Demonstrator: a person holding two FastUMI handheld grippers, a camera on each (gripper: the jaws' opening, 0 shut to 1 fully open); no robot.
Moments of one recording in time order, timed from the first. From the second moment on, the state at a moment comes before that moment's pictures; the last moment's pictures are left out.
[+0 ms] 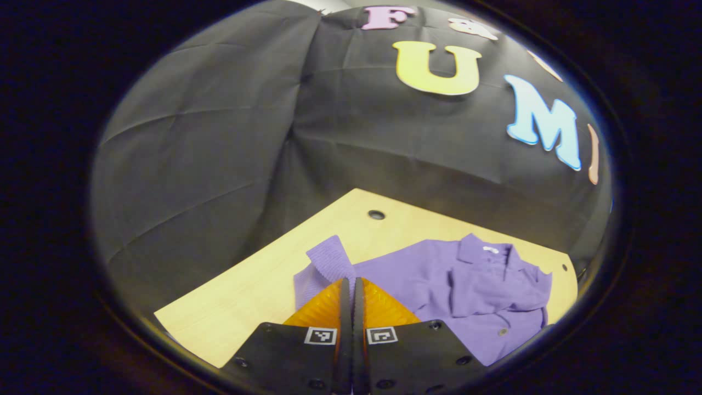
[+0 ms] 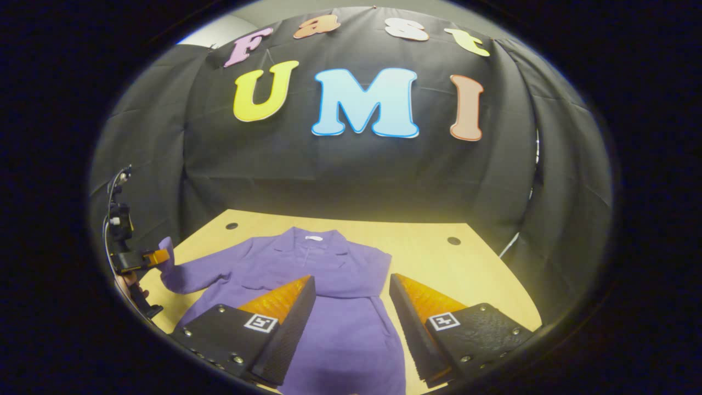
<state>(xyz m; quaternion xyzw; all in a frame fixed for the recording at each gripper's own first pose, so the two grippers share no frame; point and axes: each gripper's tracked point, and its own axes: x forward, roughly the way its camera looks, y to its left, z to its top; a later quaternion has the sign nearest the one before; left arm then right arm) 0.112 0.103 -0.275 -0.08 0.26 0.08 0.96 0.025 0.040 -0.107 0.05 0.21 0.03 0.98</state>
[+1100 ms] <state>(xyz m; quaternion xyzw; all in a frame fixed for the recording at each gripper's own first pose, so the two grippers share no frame) 0.170 -0.276 -0.252 0.02 0.23 -0.23 0.95 -0.042 -0.073 -0.143 0.07 0.24 -0.08 0.96</state>
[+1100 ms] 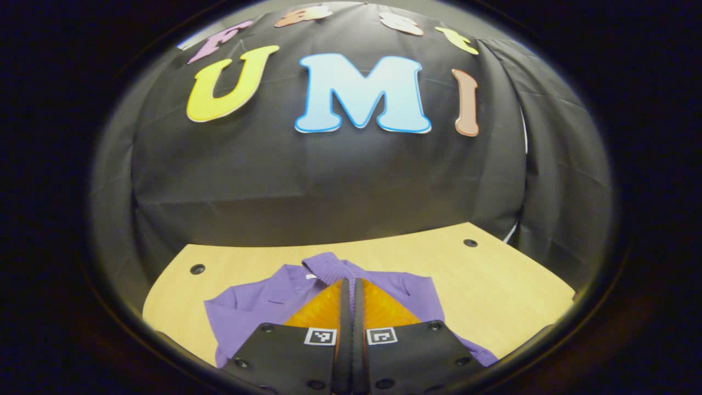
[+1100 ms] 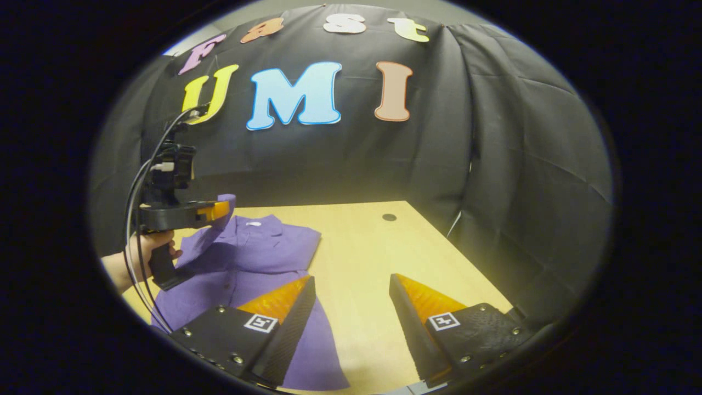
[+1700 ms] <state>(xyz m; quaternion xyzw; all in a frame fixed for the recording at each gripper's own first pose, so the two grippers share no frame) 0.157 -0.378 -0.358 0.09 0.29 -0.25 0.92 -0.030 -0.103 -0.158 0.06 0.26 -0.05 0.96</state>
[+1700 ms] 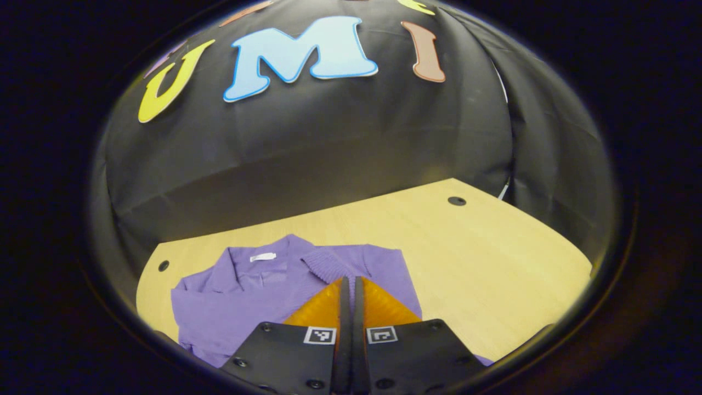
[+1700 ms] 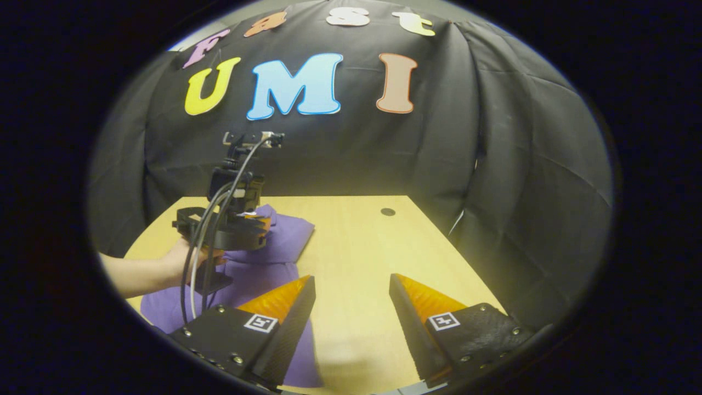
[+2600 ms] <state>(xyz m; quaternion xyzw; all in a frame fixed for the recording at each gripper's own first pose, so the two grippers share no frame) 0.124 -0.392 -0.341 0.04 0.29 -0.26 0.92 -0.023 -0.107 -0.169 0.04 0.25 0.01 0.97</state>
